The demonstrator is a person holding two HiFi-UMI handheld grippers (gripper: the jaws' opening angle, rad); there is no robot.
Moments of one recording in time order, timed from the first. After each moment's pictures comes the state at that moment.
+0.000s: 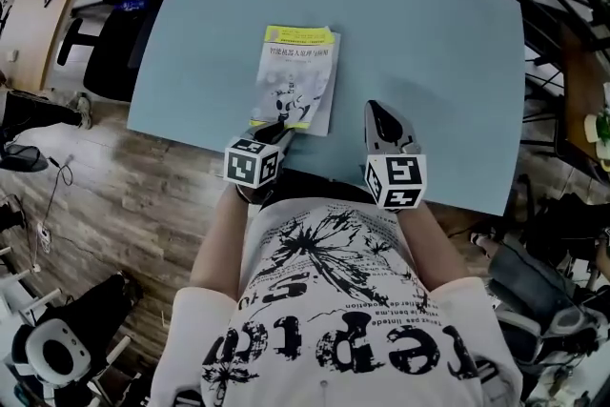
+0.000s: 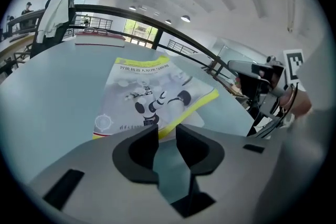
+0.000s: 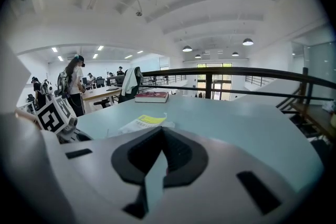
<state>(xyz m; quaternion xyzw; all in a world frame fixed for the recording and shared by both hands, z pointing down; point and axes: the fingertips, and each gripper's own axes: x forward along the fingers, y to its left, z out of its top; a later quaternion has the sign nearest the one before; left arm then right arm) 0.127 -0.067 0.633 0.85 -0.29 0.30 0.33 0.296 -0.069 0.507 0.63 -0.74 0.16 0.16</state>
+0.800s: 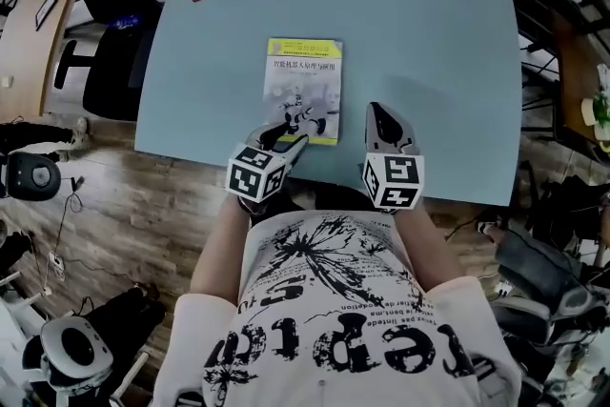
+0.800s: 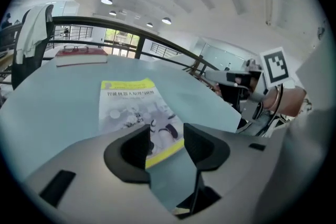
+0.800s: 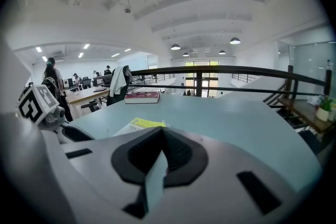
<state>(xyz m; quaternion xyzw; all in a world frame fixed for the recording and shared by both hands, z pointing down) 0.134 -0.083 0.582 0.89 -0.22 0.29 0.27 0.287 -0.085 0.501 0.68 -0.69 0.18 0.15</state>
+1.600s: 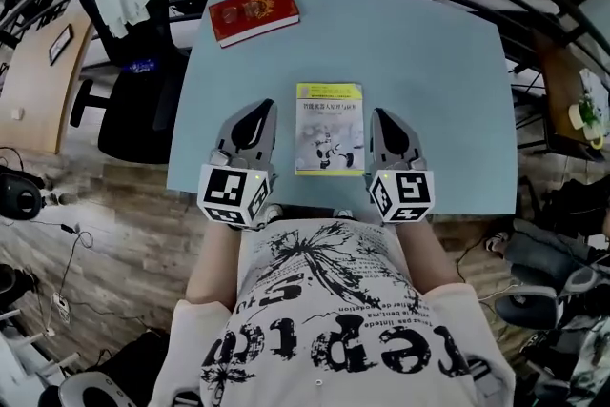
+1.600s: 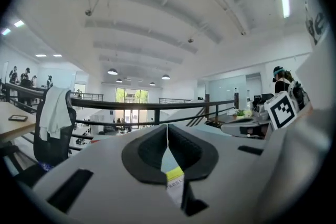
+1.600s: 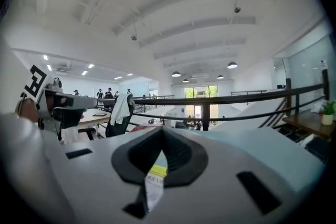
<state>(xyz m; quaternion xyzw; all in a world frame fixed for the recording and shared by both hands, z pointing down) 0.037 -0.195 0.344 0.94 -0.34 0.05 0.03 0.215 -0.126 0.384 0.71 -0.70 0.07 0.05</state>
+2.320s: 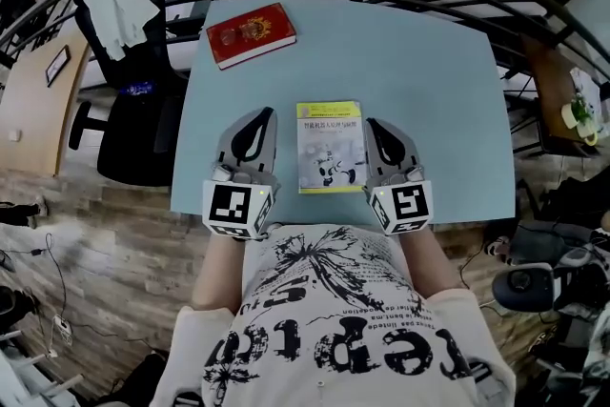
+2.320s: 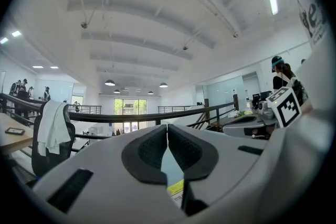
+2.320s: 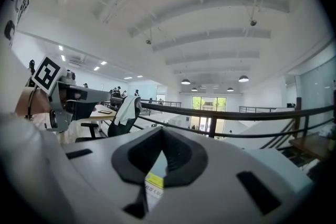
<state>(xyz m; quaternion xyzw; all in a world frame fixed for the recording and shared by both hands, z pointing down) 0.034 -0.211 0.312 0.94 -0.34 0.01 -0.02 0.190 -0.140 0.352 0.68 -0.73 -0.01 0.07</state>
